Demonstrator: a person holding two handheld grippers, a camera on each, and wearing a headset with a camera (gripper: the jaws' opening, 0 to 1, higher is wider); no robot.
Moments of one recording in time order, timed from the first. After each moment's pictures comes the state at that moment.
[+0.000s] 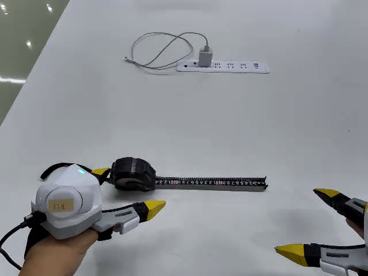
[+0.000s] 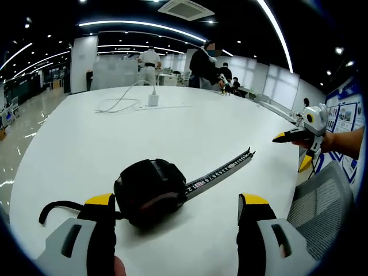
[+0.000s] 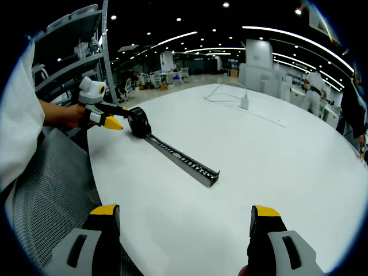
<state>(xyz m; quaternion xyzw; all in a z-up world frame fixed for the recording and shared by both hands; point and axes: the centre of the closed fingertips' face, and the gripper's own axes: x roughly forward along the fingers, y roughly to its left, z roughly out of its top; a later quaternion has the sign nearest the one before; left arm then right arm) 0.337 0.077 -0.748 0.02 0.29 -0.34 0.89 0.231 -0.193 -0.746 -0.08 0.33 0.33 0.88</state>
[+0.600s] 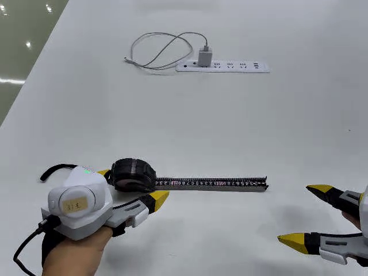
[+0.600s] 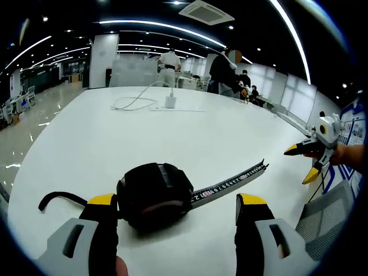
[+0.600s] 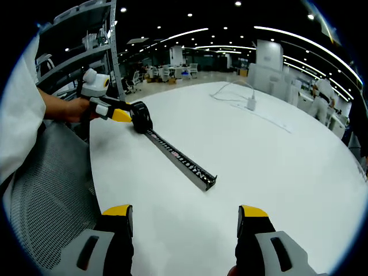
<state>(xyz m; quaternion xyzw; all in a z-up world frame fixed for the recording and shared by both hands) 0.349 0.074 -0.750 -0.01 0.29 -0.27 0.92 0.248 -0.199 -0.750 -0.12 0.34 0.36 0.86</state>
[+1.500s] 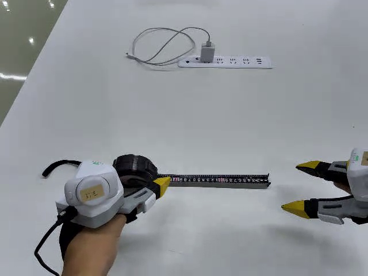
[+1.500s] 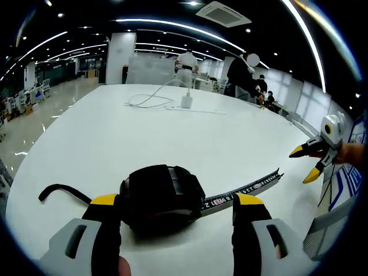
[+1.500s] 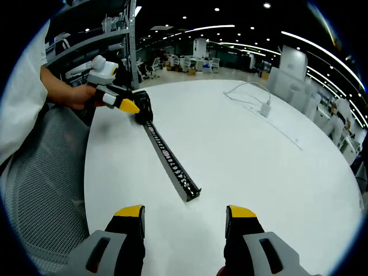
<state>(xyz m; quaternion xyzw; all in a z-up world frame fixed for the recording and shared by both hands) 0.363 0.077 -0.761 -0.02 0.30 -0.21 0.93 0.285 -0.201 -0.754 -0.18 0.34 0.42 0.82</state>
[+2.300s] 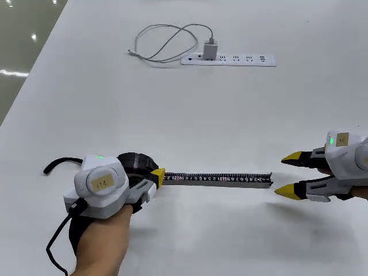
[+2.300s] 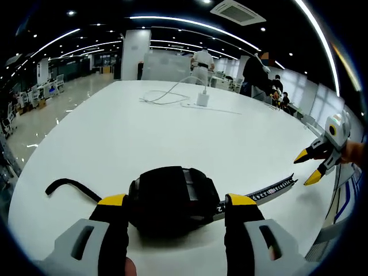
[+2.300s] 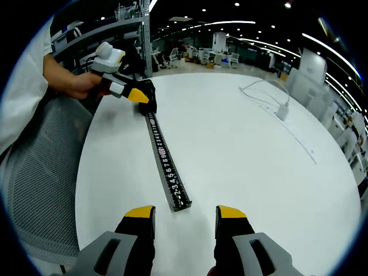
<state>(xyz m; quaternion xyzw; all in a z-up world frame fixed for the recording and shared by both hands) 0.373 0.088 -0.769 -0.02 0.31 -0.15 0.94 0.312 -0.192 -0.770 -0.22 0.36 0.47 0.78</state>
